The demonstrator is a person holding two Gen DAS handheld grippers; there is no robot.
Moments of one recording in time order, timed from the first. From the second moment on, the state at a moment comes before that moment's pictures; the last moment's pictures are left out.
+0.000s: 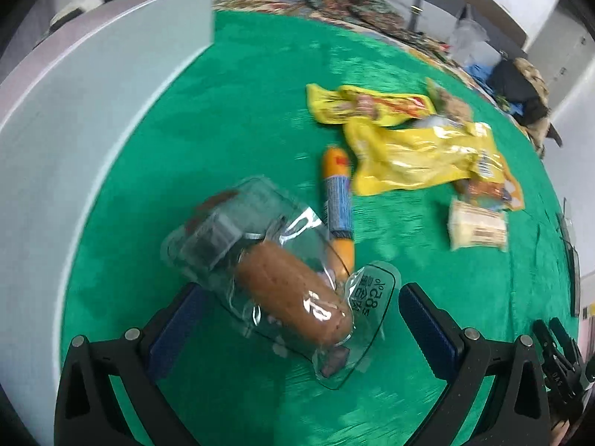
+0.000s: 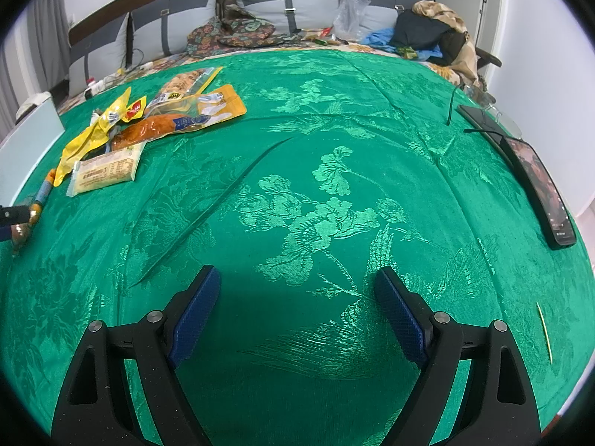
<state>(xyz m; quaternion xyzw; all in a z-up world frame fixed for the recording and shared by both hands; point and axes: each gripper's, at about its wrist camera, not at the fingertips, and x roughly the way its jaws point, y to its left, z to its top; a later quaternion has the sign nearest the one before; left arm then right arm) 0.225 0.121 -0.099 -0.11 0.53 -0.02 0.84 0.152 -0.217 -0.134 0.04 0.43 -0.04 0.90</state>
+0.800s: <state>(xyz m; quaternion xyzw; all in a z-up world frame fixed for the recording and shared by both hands) 0.213 0.137 -0.095 -0.10 0.52 0.02 0.85 0.152 -0.217 -0.134 0.04 0.43 -0.04 0.90</state>
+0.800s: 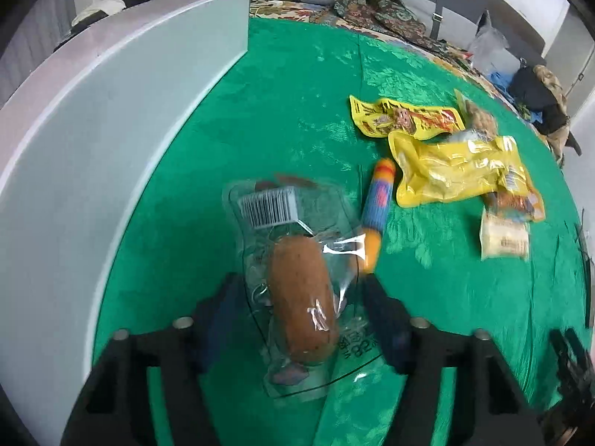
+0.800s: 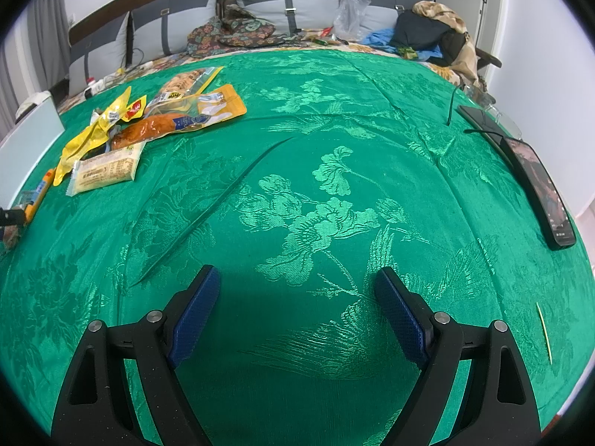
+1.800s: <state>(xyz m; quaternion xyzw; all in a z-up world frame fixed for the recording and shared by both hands) 0.165 0.144 -0.113 -0.03 0.45 0.05 0.89 0.152 -0.217 -0.134 0.04 0.43 -0.04 0.90</state>
